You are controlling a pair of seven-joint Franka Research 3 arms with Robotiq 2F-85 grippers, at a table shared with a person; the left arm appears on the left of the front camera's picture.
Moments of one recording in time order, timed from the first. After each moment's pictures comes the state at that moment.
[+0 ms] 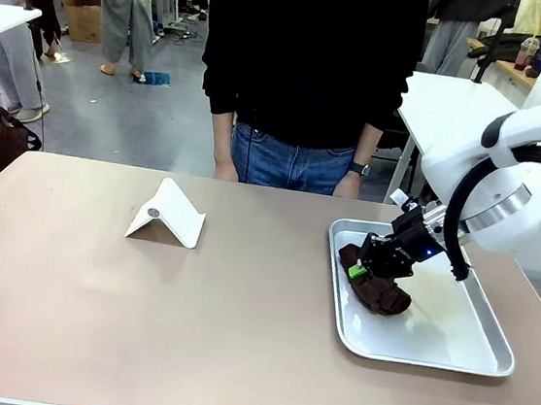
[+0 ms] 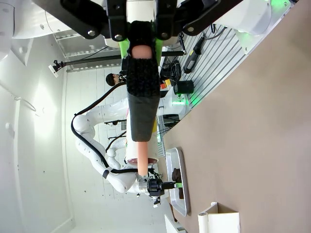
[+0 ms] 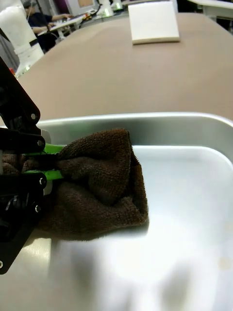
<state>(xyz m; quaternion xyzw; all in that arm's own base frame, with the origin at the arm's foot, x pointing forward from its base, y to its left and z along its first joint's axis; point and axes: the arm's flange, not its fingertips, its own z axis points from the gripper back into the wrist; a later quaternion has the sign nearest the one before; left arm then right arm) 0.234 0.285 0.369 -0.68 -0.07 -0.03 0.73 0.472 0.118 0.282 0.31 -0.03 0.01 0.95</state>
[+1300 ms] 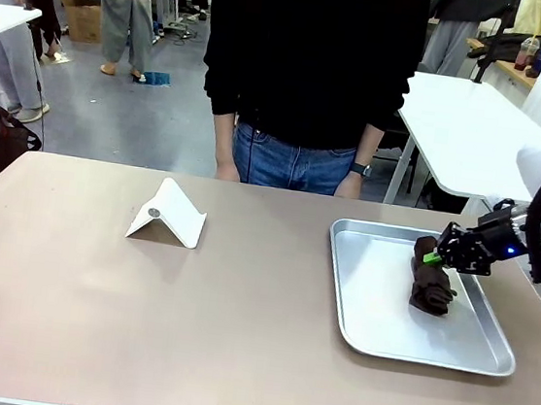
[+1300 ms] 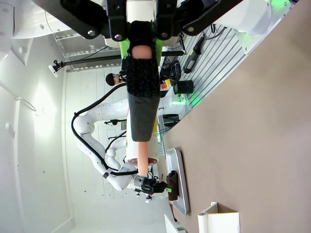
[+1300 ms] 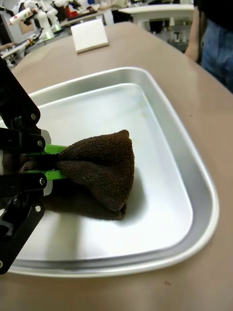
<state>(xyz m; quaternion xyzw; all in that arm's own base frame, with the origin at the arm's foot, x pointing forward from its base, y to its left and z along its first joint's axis) 0.233 0.285 0.369 -0.68 -0.07 -0.03 0.73 0.478 -0.032 0.307 0.31 -0.10 -0.15 0.93</state>
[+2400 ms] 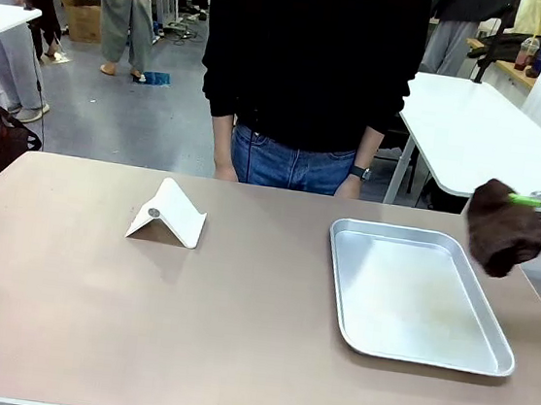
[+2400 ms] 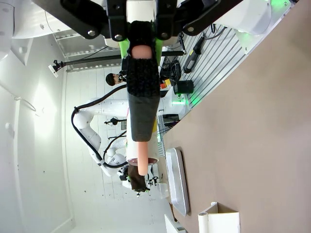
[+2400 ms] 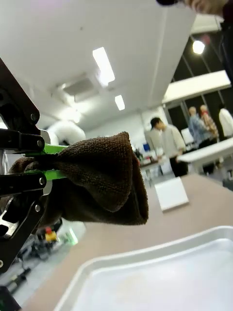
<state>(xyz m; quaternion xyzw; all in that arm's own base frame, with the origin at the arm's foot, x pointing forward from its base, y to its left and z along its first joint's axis) 0.233 0.285 0.369 -0.68 -0.07 -0.03 0.73 0.392 -0.118 0.409 0.68 0.04 -0.17 0.71</state>
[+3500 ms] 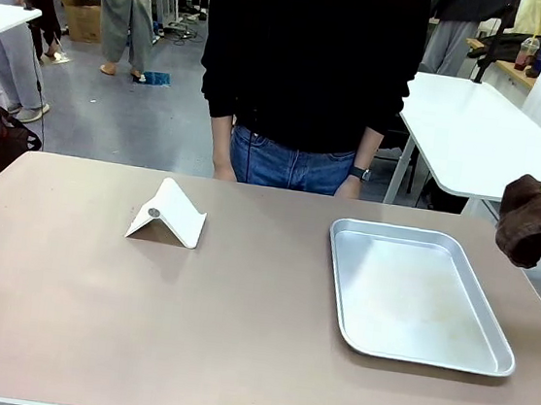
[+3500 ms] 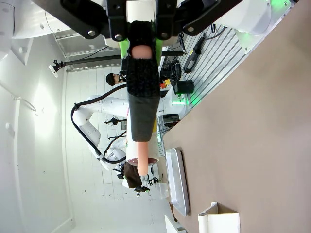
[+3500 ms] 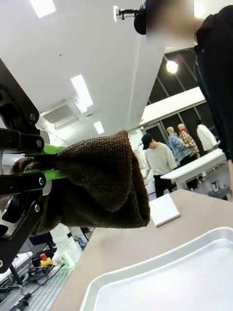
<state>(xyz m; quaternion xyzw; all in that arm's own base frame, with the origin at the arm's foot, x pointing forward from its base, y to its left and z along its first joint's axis) 0.233 0.285 0.369 -0.68 -0.07 -0.03 0.73 0.370 -0.140 0.418 0.69 0.03 -0.25 0.68</state>
